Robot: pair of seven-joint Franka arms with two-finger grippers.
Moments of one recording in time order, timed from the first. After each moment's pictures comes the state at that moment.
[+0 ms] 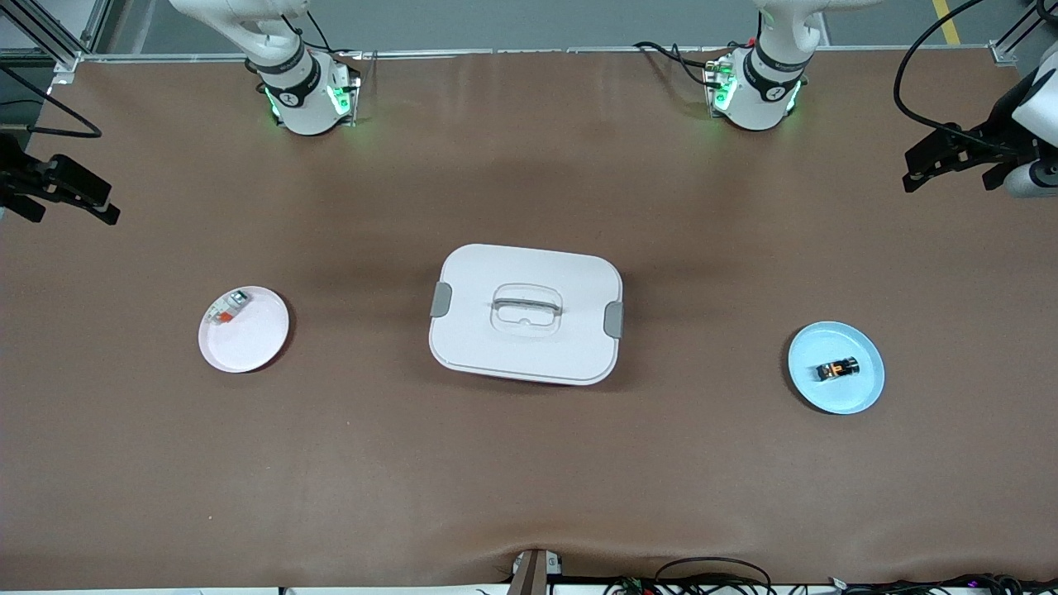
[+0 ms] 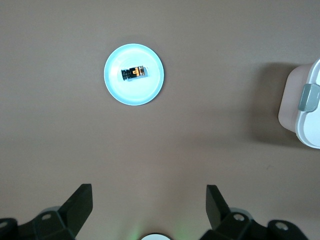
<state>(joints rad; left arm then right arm) 0.04 -0.06 -0.11 -1.55 0.01 1.46 -0.07 -0.03 -0.04 0.00 -1.55 0.02 1.56 0.03</state>
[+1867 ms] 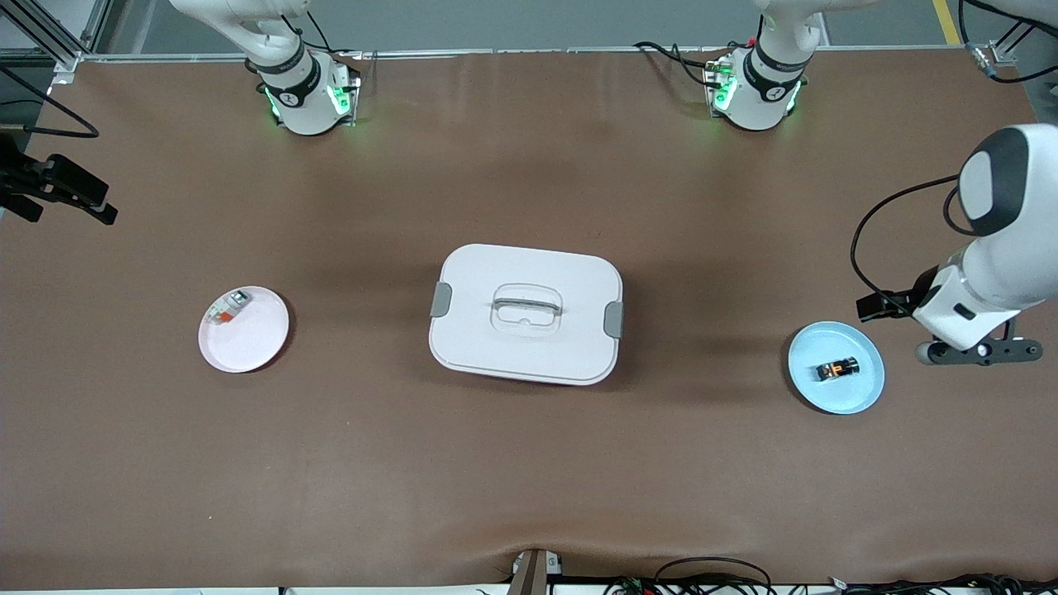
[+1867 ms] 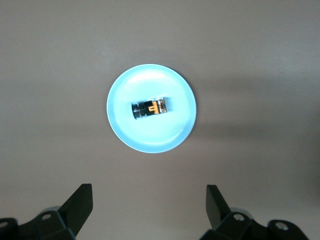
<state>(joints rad) 0.08 0.29 -0.11 -1.66 0.15 1.86 -0.07 -0.03 -0.04 0.00 -1.55 0.02 1.56 0.03</state>
